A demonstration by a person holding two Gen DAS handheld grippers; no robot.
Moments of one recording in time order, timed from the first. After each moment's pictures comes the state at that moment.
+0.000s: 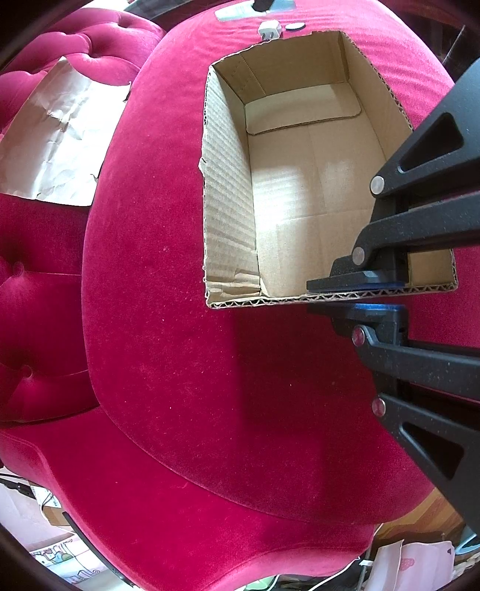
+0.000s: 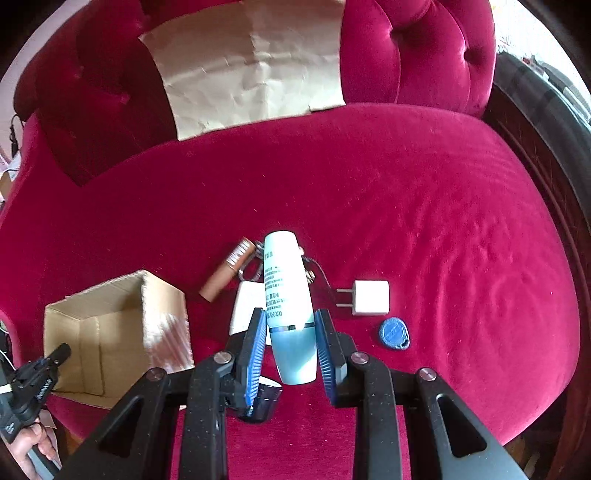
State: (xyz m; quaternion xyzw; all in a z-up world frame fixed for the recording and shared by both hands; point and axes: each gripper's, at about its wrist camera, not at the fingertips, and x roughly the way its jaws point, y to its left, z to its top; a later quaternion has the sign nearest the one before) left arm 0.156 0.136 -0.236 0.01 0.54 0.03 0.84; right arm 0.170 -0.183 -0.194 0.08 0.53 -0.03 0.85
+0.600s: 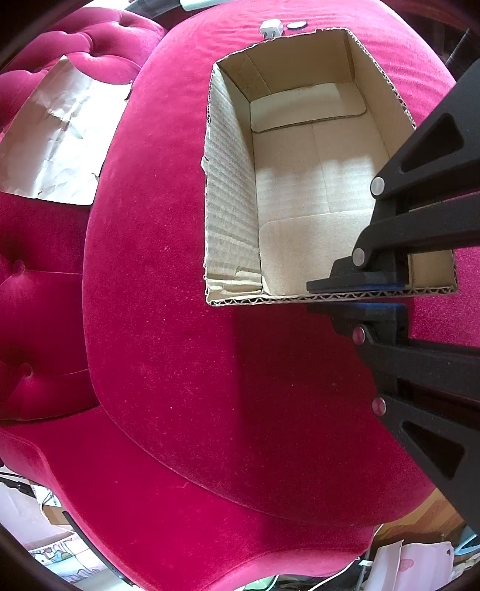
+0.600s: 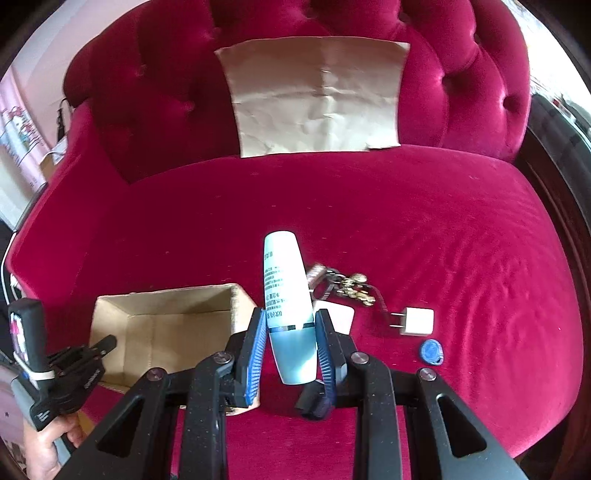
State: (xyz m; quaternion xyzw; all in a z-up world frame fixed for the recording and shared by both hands) left arm 0.154 0.136 -0.237 0.01 0.53 0.03 0.85; right arm 0.158 -0.135 -0.158 0.06 0.49 0.04 0.87
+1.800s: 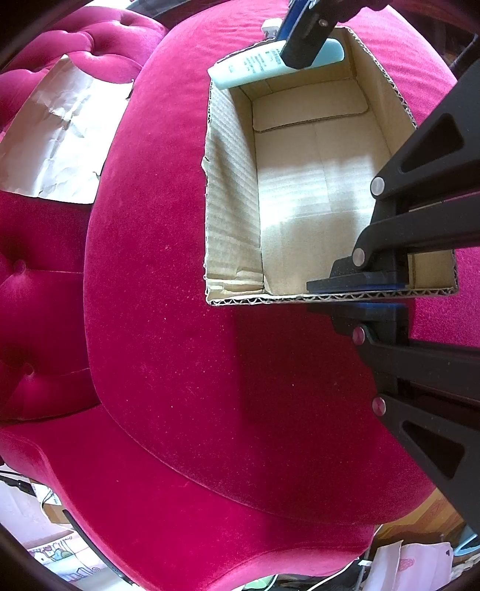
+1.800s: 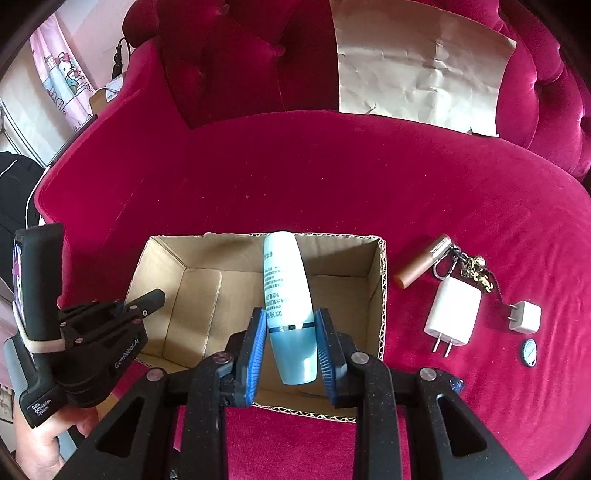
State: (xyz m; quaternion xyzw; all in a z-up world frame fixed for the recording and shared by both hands) left arm 0.157 0.136 -0.238 0.00 0.53 0.03 0.85; right arm 0.157 -0.047 -0.204 0.03 0.52 0.15 0.84
